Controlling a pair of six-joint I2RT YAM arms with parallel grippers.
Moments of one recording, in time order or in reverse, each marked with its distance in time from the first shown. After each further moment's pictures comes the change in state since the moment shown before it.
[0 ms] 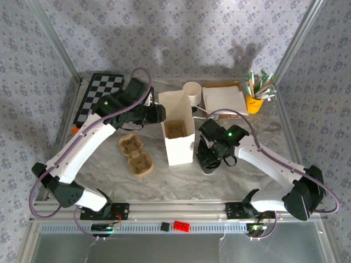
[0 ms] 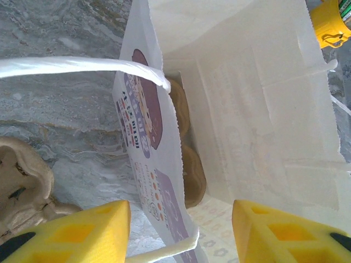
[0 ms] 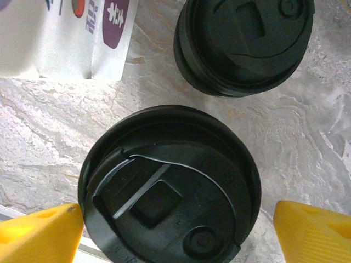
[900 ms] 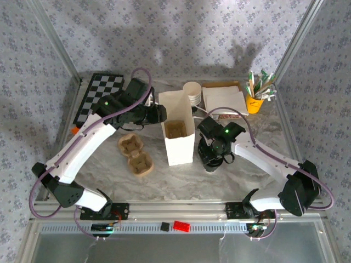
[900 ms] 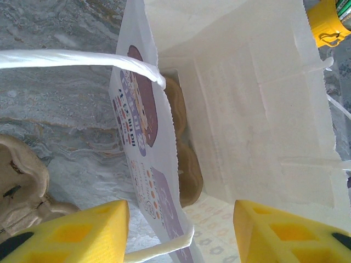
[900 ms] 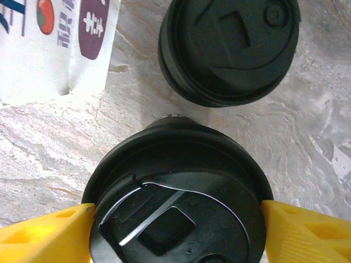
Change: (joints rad) left arm -0.005 0.000 0.000 0.001 0.004 -0.011; right arm -0.023 0.049 0.018 -0.001 0.029 0.013
